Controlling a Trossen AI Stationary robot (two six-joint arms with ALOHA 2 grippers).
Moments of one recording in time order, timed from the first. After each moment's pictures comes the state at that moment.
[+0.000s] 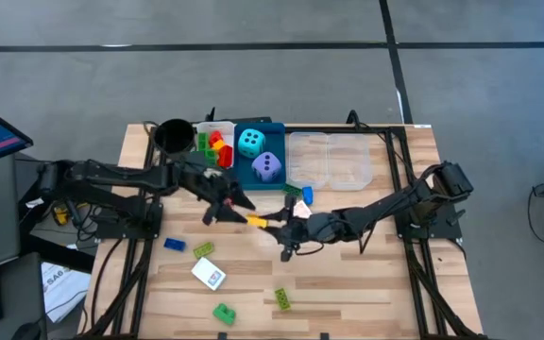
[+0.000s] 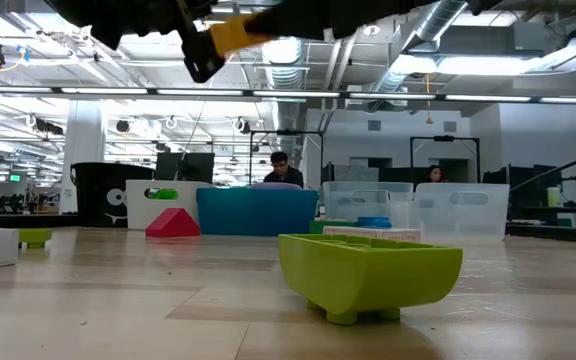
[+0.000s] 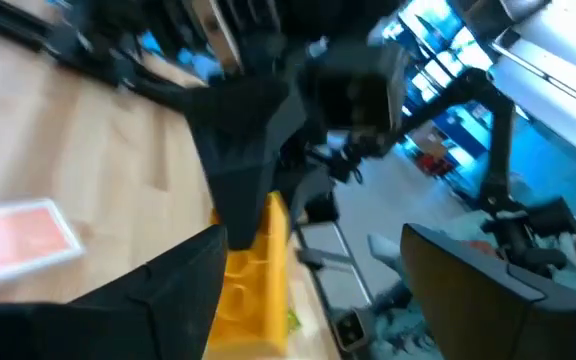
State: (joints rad) left arm 0.15 1.16 0.68 0.30 0.59 -0.51; right arm 0.31 1.72 1.01 0.51 0.52 -0.49
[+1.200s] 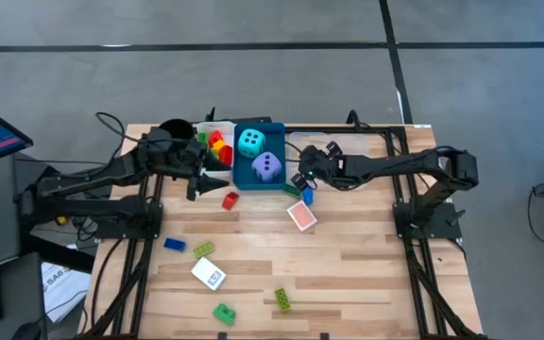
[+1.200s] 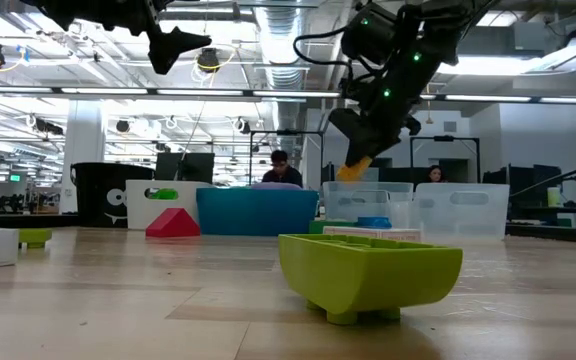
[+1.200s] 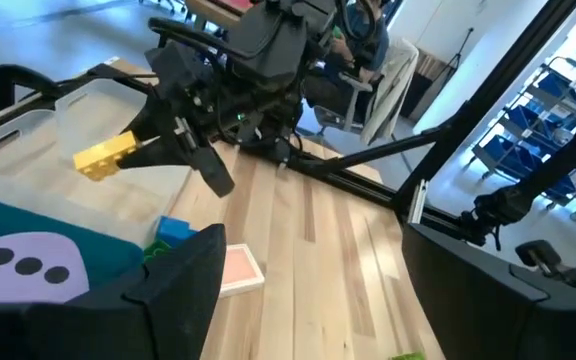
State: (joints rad) left arm 0.39 0.83 0.68 -0.04 0.44 -0.33; right arm -0.19 1.61 1.01 -0.31 0.60 0.36
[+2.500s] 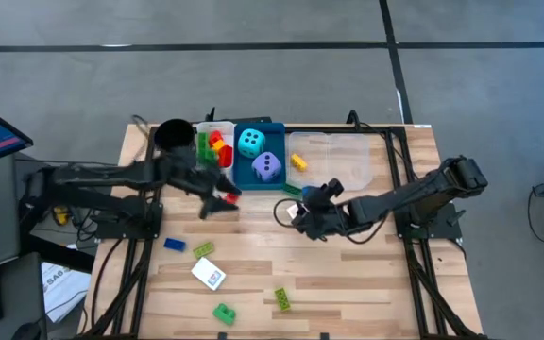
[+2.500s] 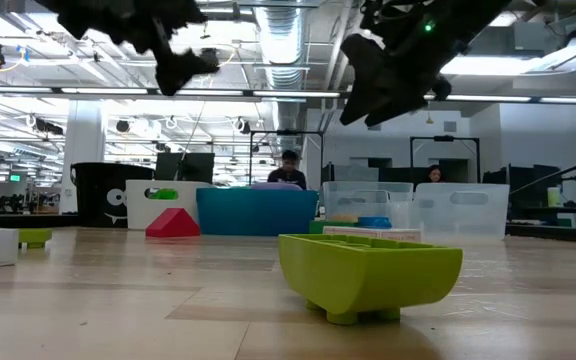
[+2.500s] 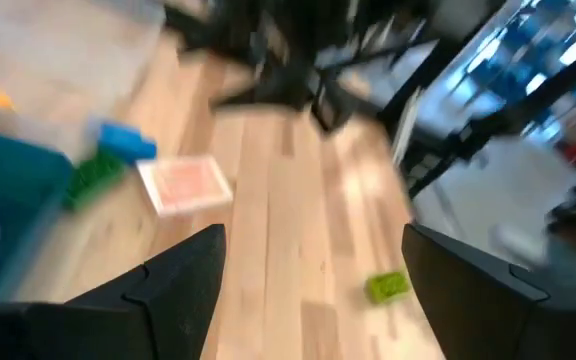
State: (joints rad) left arm 0.18 1.01 0.68 -0.07 0.37 -0.32; right arm 0.27 1.58 1.01 -0.38 0.91 0.67
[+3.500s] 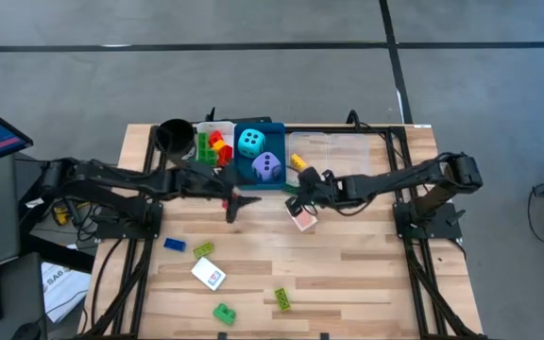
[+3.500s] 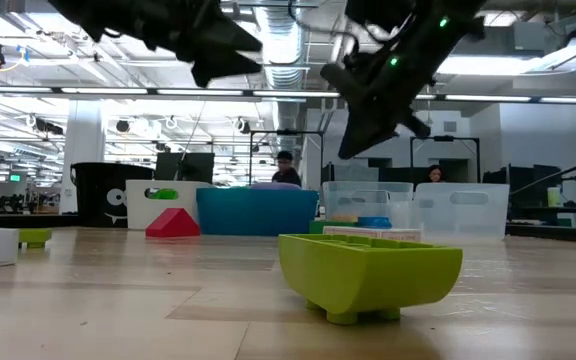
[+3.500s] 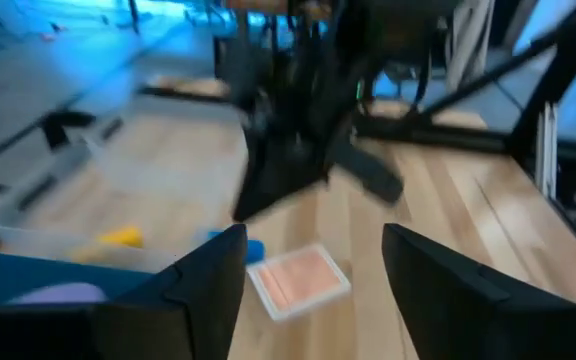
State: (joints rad) left arm 0.06 1.19 0.68 0.26 -0.04 -0.08; right arm 0.03 1.60 1.01 -0.33 0.49 0.78
